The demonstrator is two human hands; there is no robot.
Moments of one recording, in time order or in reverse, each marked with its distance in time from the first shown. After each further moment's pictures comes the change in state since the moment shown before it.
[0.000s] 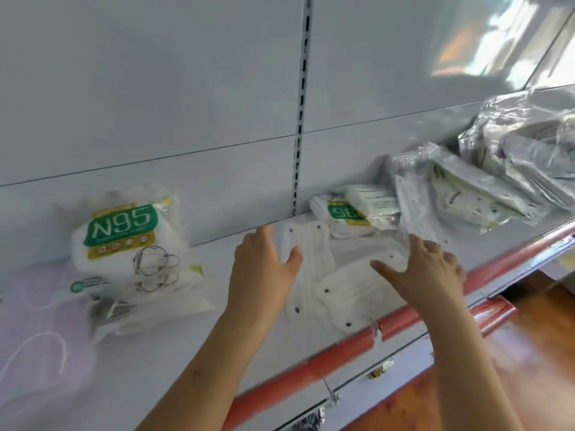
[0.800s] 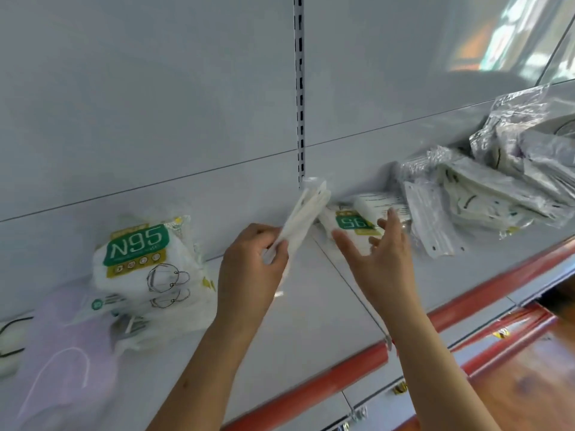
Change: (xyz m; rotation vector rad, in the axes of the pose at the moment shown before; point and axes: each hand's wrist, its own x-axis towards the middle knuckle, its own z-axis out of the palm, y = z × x) left_hand 0.010 -0.006 -0.022 -0.158 0.311 0.335; right_hand -0.031 -0.070 -0.009 0.938 0.116 -0.199
